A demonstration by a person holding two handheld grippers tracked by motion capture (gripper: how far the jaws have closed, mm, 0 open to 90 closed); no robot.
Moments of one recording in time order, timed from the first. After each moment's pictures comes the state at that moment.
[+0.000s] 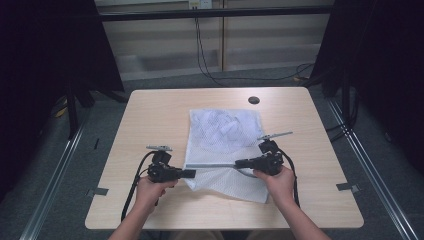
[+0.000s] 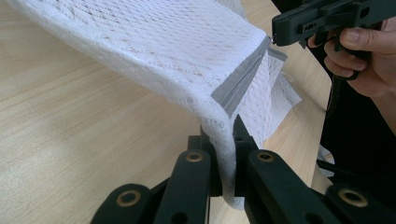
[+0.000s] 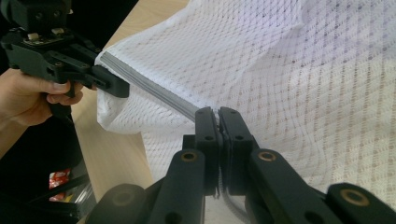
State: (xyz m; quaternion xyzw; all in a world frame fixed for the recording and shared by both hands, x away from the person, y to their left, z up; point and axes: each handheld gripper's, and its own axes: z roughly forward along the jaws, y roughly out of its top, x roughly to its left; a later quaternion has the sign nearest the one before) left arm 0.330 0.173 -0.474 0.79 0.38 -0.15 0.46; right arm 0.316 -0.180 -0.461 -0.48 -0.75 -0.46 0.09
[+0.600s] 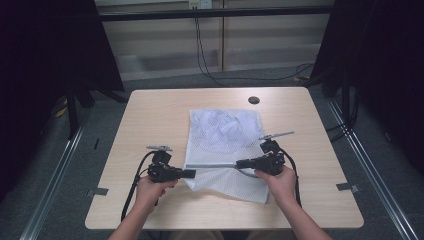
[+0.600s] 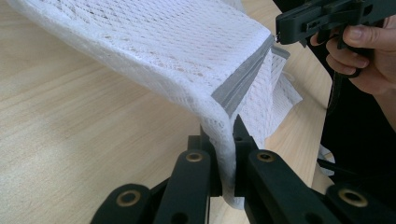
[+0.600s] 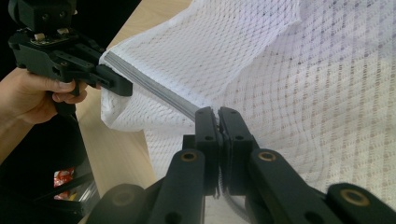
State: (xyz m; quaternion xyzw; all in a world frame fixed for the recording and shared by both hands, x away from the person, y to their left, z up) left arm 0.331 0.173 -0.475 0.79 0.38 -0.15 0.45; right arm 0.316 -0.184 -0.460 -0.48 -0.74 -0.46 0.09
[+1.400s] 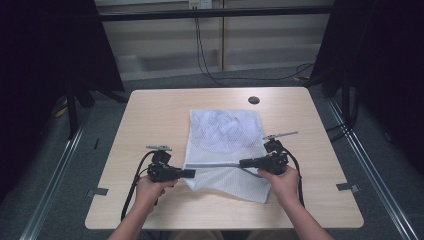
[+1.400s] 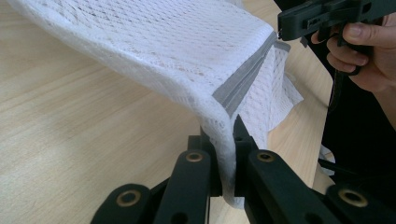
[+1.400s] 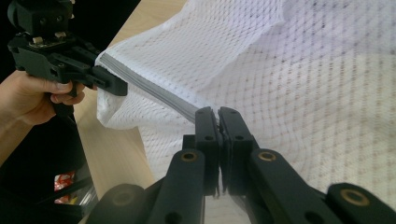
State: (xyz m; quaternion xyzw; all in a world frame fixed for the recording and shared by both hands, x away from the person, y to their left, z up) left arm 0.332 0.174 -0.475 0.79 0.38 -0.15 0.46; right arm 0.316 -0.194 -0.462 -0.48 -0.74 -0.46 0.09
